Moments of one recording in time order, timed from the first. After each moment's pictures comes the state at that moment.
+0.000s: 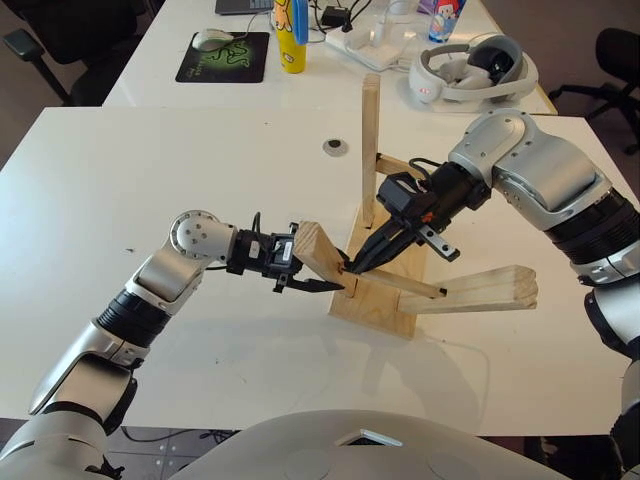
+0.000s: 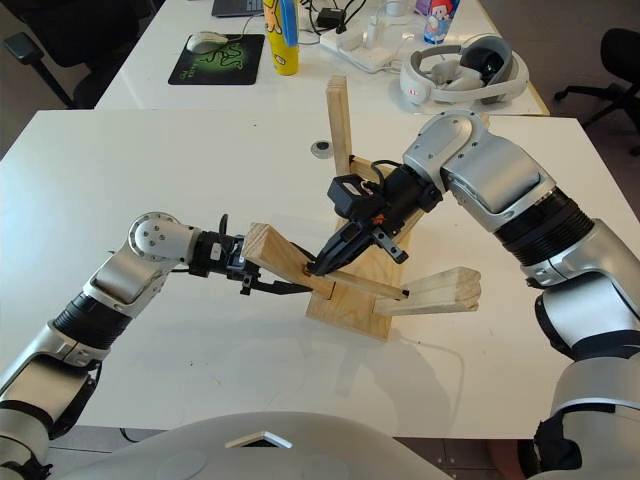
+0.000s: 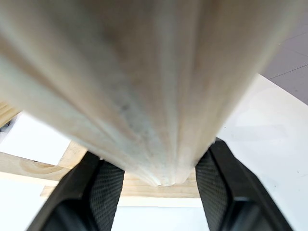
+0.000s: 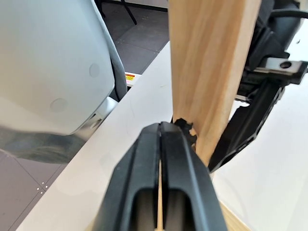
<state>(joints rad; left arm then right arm) -0.44 0.63 -0.52 0.01 -0.36 -0.15 -1.18 -0.97 -0.84 0.76 0.08 0.68 0.37 1.61</state>
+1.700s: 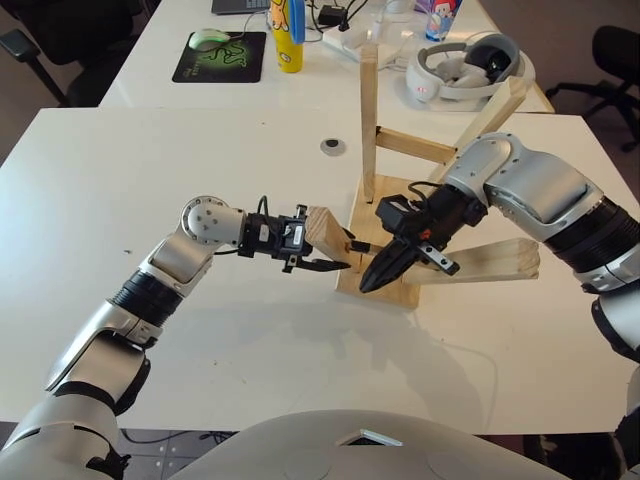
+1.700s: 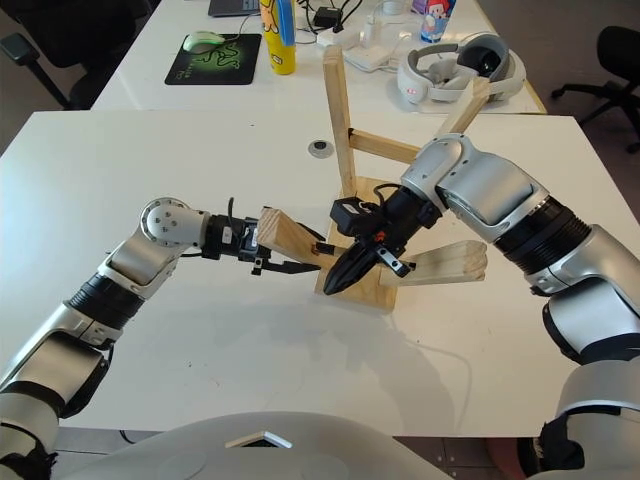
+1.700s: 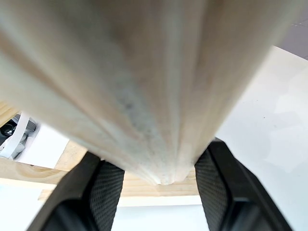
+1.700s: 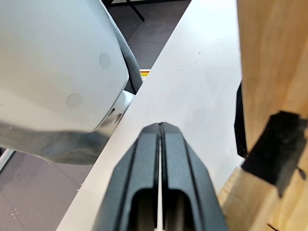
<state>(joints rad) -0.55 0.58 -0.57 0.16 -0.30 -0.28 -1.13 -0.97 -0.89 0.88 0.04 0.72 0.50 1.62</state>
